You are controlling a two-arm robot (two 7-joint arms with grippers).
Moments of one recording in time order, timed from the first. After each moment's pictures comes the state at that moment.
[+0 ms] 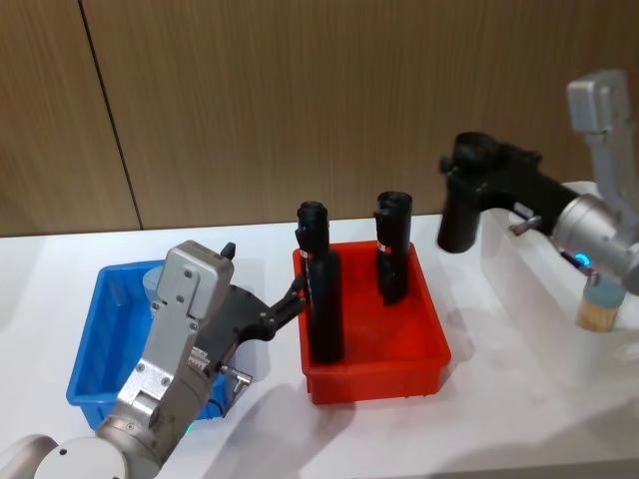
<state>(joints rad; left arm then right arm) -0.24 0.38 0.45 -1.63 -0.20 0.01 -0.01 0.57 0.27 -0.21 -1.25 0.24 0.08 0.46</state>
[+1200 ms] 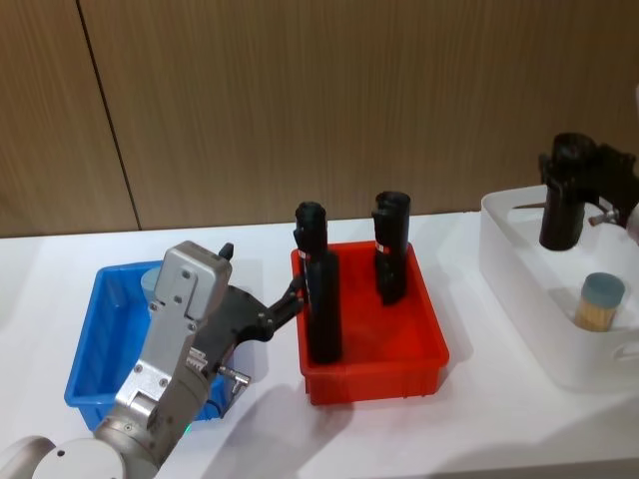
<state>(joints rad) -0.24 0.38 0.45 -1.63 -0.20 0.01 -0.01 0.62 0.34 -0.14 -1.10 0.15 0.10 0.32</state>
